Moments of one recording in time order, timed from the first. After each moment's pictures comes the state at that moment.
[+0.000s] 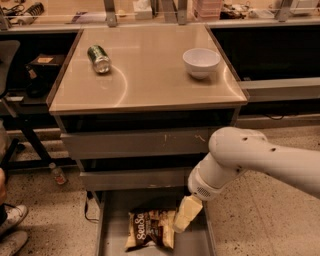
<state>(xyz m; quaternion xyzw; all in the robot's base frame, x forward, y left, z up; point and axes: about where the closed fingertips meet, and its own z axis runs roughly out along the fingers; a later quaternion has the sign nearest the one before) 0.420 -0.079 0.619 -0.54 0.82 0.18 0.09</state>
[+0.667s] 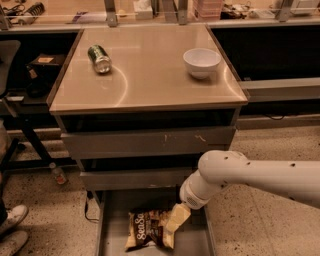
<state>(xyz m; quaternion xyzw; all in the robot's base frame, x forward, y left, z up) 0.441 -0.060 0.528 -0.51 0.83 0.19 0.11</state>
